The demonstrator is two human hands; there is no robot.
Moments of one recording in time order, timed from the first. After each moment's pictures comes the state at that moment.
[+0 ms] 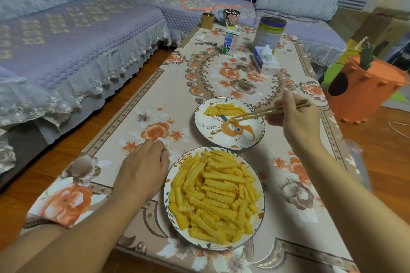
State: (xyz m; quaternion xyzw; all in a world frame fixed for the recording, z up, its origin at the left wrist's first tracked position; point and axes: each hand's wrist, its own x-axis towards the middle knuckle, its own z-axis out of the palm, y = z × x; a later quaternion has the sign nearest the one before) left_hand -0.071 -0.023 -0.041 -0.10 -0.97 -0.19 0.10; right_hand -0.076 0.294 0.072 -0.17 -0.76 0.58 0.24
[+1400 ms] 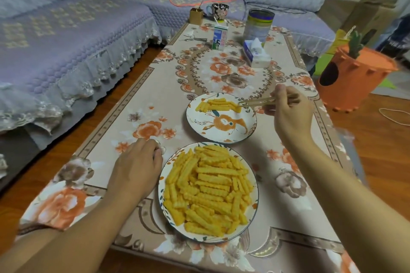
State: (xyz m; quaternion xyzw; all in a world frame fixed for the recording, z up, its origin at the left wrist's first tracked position) left_hand -0.071 -0.023 -0.041 -0.11 -0.97 -0.19 0.10; right_hand -0.071 0.297 0.065 -0.16 -0.77 0.53 0.32
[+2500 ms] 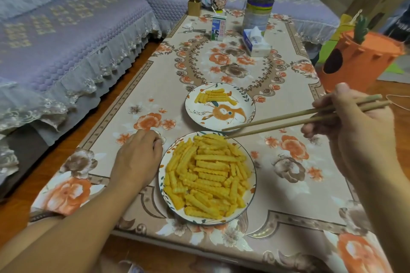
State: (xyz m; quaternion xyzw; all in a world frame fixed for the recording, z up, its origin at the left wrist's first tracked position) left_hand -0.071 -0.023 -0.041 -0.10 -0.97 -0.18 0.08; right_hand 0.044 0.307 0.115 -0.10 -0.68 0.67 0.27
